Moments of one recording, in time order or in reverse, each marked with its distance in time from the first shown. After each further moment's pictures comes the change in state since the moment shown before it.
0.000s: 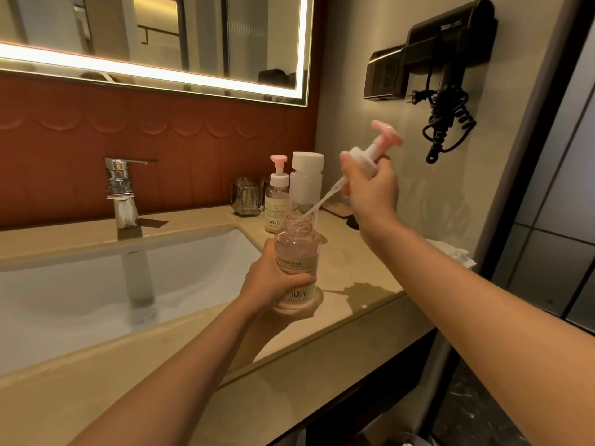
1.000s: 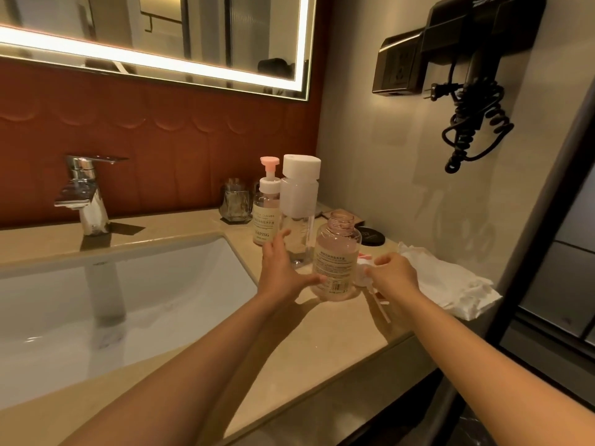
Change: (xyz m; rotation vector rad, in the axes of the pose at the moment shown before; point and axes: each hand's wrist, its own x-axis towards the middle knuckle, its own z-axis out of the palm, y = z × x) left_hand 0.094 -0.004 0.051 0.026 0.134 -0.073; right_hand 0.059 0.136 -0.046 -0.629 -0.138 0.429
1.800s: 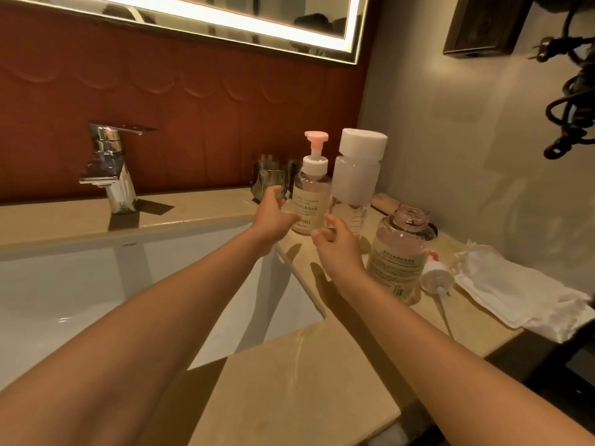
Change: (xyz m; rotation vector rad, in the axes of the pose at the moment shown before) left_hand 0.099 -0.040 -0.071 -0.218 0.037 -0.178; right_hand -0.013 -0.069 0.133 0.287 -0.285 -0.232
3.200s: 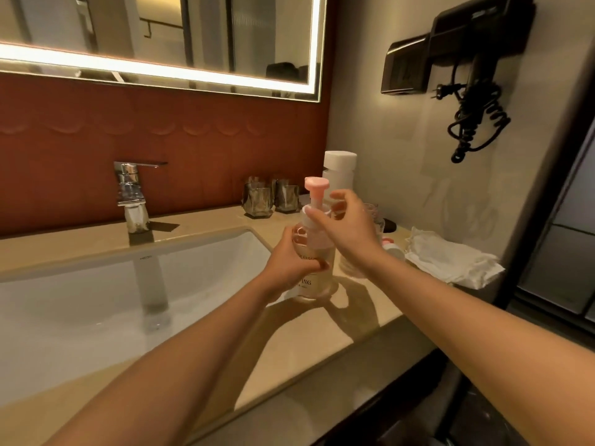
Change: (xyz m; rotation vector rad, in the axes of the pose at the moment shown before) left_hand -0.135 0.010 0.006 -0.031 -0.331 0.185; right_hand -0.096 -0.071 -0.055 -0.198 0.185 -0.215
